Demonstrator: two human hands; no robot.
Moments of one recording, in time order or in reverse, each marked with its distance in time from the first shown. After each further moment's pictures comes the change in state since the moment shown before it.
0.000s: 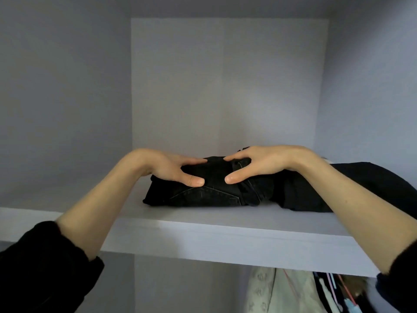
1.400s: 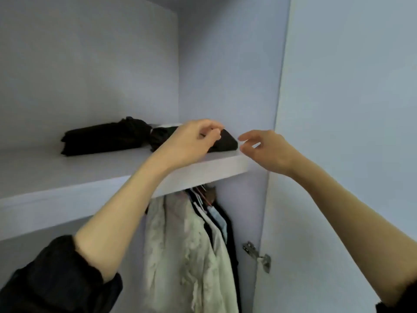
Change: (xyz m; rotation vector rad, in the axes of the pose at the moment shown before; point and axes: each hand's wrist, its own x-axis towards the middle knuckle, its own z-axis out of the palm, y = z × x) left_hand -0.068 0.163 0.093 -0.586 0.280 0.909; right_hand -0.241 -0.033 0.061 0.045 0.751 0.684
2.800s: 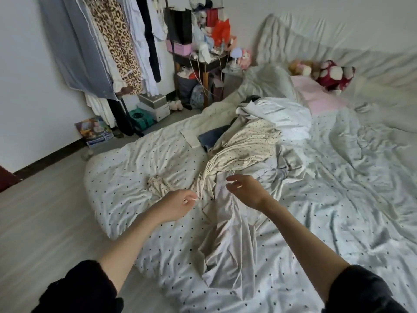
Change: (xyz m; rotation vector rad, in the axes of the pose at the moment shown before) left_hand -0.403 0.566 0.799 -0.242 -1.737 0.868; right_hand -0.900 0.372 -0.290 -0.073 0.724 1.786
